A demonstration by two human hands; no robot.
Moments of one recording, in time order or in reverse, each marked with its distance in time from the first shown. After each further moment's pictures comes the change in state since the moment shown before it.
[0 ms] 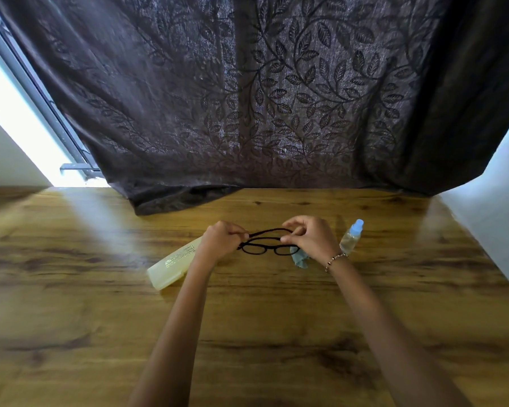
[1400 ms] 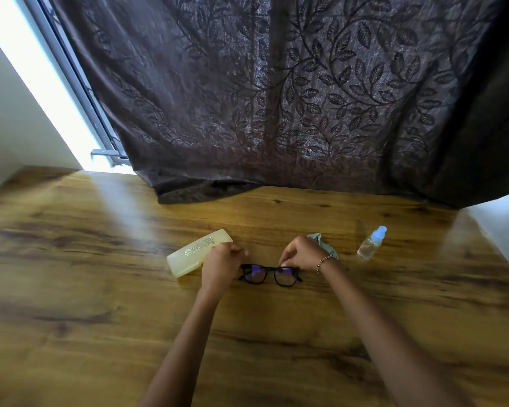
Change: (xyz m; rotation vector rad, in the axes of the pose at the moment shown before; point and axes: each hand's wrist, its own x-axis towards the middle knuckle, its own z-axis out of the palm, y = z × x) left_hand -0.034 -0.056 0.031 -0.123 0.281 -0.109; right_hand 0.015 0.005 0.048 -0.338 -0.467 -0.055
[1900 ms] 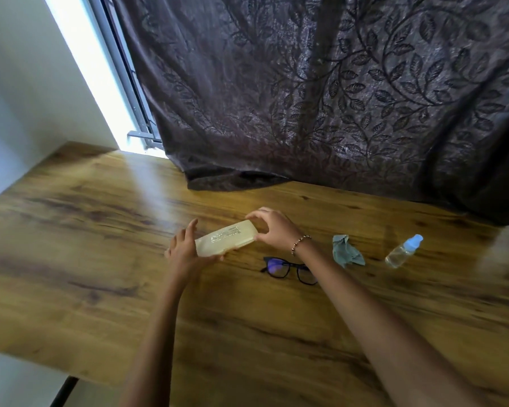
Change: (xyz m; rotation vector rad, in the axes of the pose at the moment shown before) left_hand 0.001 -0.093 -0.075 0.202 0.132 -0.050; right_hand 0.048 -0.095 0.024 -0.034 0.102 -0.379
